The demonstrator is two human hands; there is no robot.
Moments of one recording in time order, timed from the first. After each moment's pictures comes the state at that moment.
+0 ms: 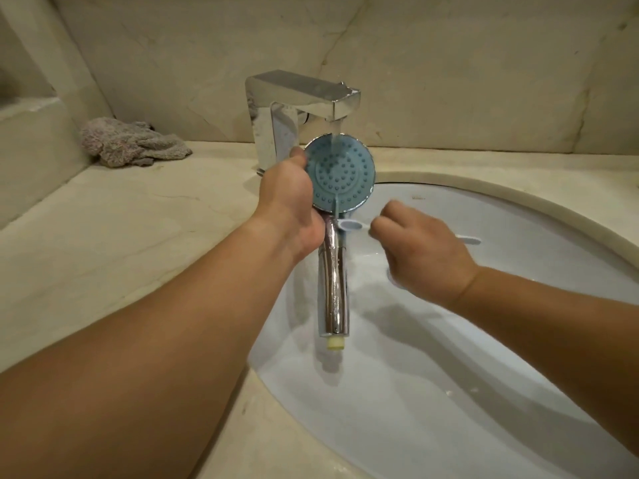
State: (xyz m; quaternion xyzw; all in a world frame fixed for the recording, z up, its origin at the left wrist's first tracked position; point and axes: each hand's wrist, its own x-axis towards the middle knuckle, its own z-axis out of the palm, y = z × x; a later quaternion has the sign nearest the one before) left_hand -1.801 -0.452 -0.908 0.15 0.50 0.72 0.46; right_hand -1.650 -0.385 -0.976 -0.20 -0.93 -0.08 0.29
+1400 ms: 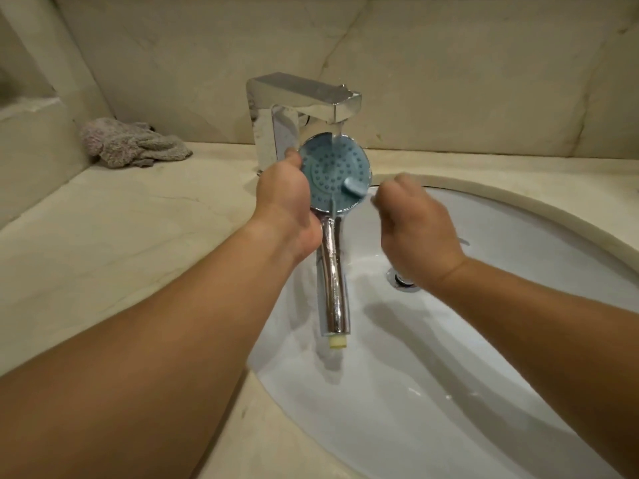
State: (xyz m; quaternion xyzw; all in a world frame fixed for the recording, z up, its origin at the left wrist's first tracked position) left_hand -1.804 -0.453 -0.907 0.14 0.51 0.73 0.43; right_hand -1.668 -0.385 -0.964 -0.29 -0.88 0.00 0.38
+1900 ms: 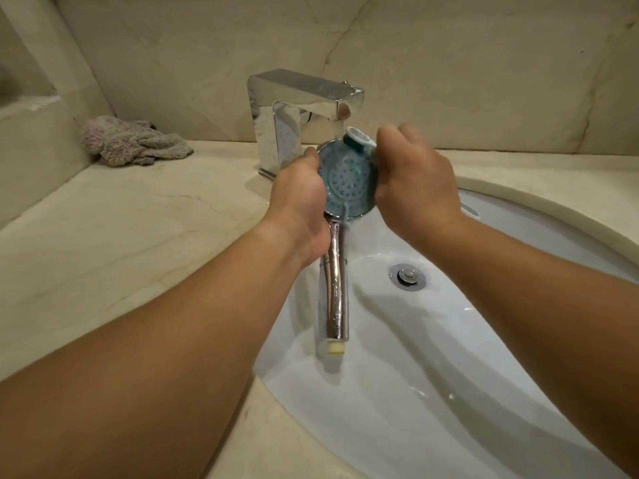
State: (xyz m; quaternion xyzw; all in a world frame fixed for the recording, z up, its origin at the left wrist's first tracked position) left_hand -1.797 -0.448 -0.912 0.18 0.49 0.72 0.46; right_hand -1.690 -0.376 -0.921 -0.36 -0.85 -0.01 0.37
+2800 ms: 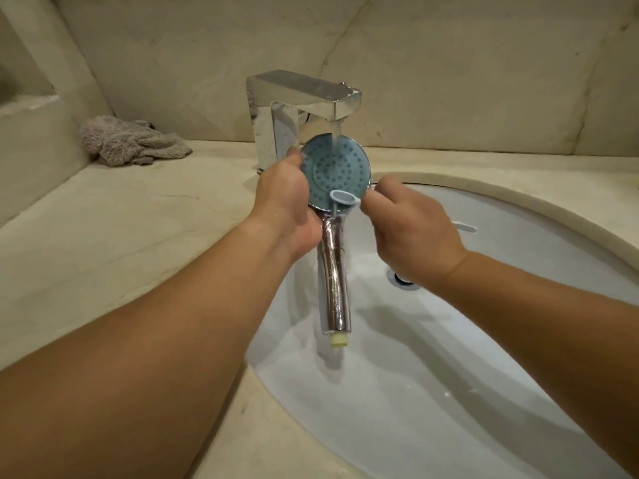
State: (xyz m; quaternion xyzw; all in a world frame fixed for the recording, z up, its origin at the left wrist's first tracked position) left_hand -1.803 -0.455 -0.905 0.13 0.49 0.72 0.47; right_hand -1.669 -0.384 -0.955 -0.25 -0.90 -0.08 0.34
